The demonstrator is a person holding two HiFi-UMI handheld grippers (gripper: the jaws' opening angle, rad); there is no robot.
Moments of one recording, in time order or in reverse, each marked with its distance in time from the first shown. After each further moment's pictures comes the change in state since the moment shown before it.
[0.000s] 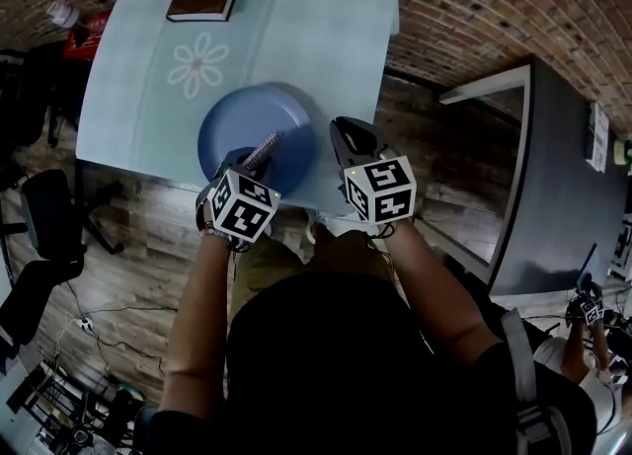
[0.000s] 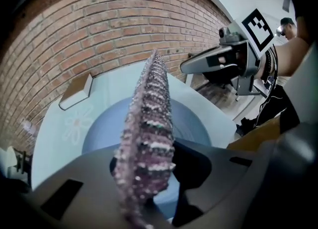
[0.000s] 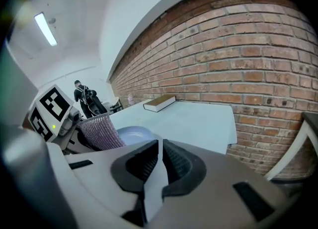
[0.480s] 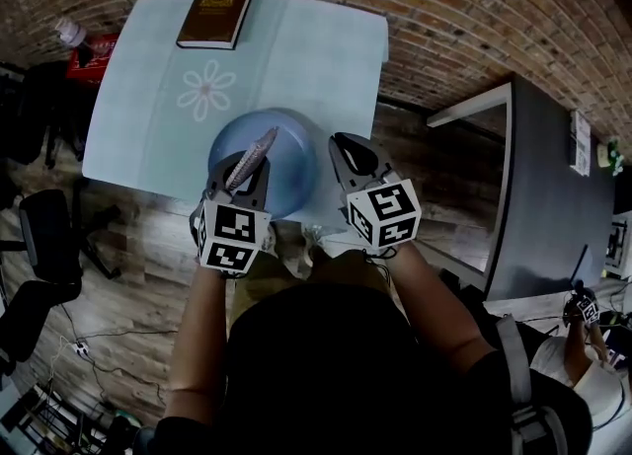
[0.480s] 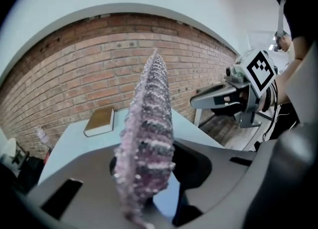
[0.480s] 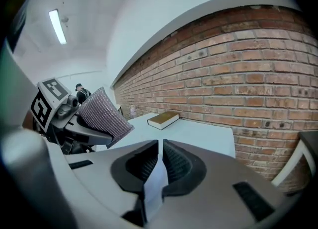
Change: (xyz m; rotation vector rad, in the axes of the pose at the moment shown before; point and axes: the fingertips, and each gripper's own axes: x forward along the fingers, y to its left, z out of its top) left arm -0.100 0.038 0.063 -0.065 -0.378 0.112; right arm -0.032 0.038 0.064 -0.076 -0.132 -0.022
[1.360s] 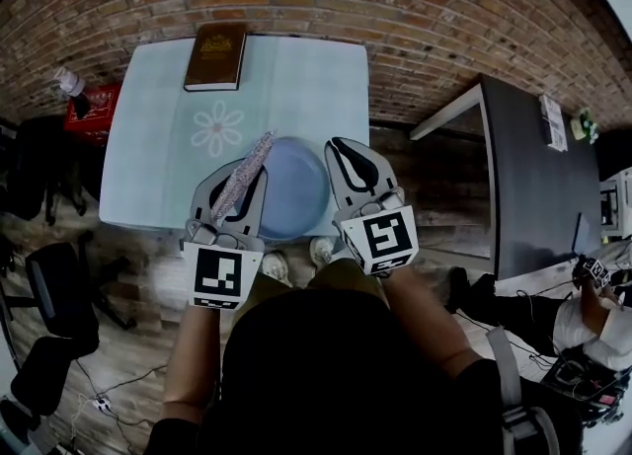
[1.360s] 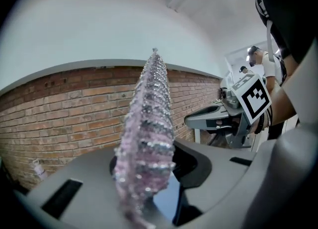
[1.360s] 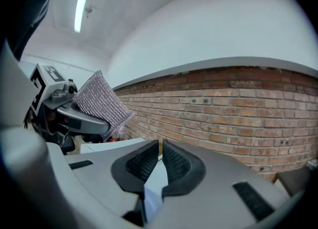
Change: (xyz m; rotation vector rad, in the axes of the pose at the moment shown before) left arm -0.136 0.052 0.097 0.148 -0.412 -0.049; right arm -0.040 0.089 0.127 -0.196 -0.272 -0.211
